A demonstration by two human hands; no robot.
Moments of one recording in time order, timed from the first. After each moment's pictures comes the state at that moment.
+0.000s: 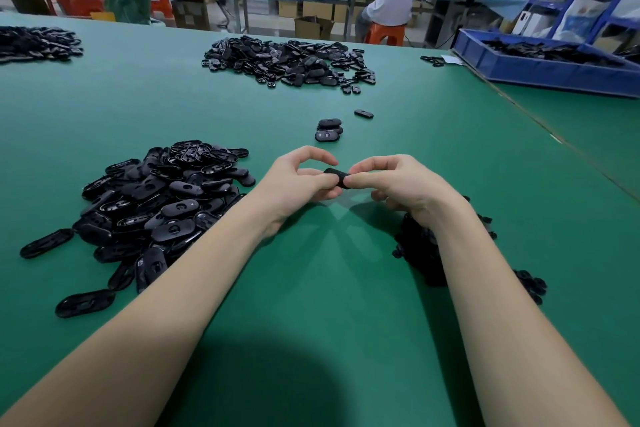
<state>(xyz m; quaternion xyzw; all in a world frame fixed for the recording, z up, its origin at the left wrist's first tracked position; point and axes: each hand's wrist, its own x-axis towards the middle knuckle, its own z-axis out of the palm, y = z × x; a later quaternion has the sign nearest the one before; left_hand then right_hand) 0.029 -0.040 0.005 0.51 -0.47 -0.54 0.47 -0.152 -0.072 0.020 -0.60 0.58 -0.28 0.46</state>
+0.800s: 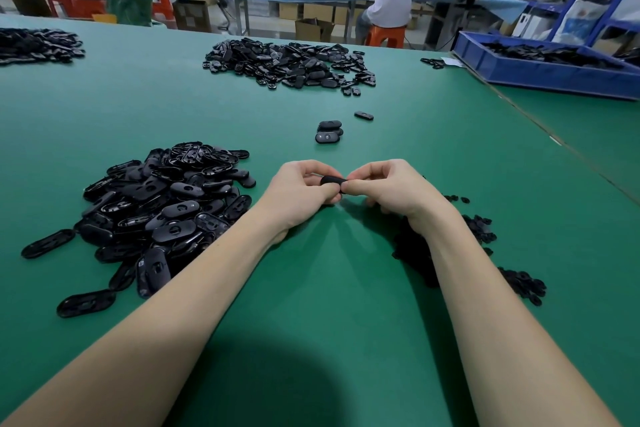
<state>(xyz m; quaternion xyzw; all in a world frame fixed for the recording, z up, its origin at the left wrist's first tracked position) 0.022 -0.041 -0.005 0.57 -0.51 -0.47 0.45 -0.144 -0.069 0.013 -0.63 0.58 -0.29 0.43</state>
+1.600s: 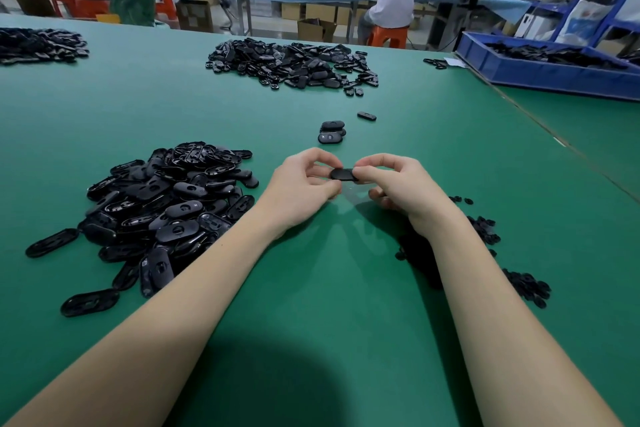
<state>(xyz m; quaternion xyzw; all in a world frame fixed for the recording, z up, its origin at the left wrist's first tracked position) 0.028 -0.045 -0.005 0.56 -0.58 -0.40 0.44 -0.147 -0.075 0.007 -0.56 0.56 -0.38 0.48</state>
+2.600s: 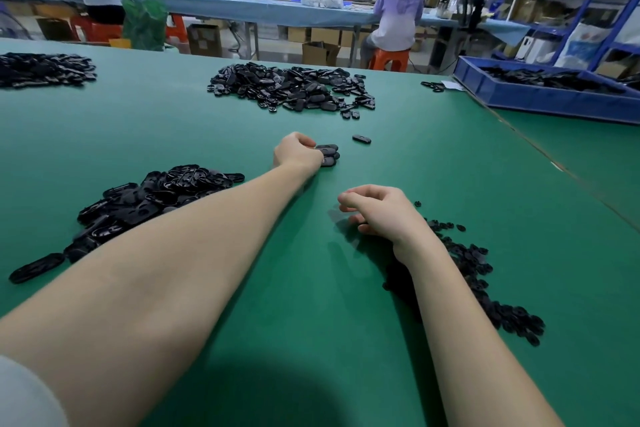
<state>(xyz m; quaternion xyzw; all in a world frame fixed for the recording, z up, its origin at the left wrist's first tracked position) 0.020 -0.179 -0.001 0.71 -0.43 -0.29 0.47 -0.140 -0.079 0.003 -0.53 0.58 -0.36 0.50</state>
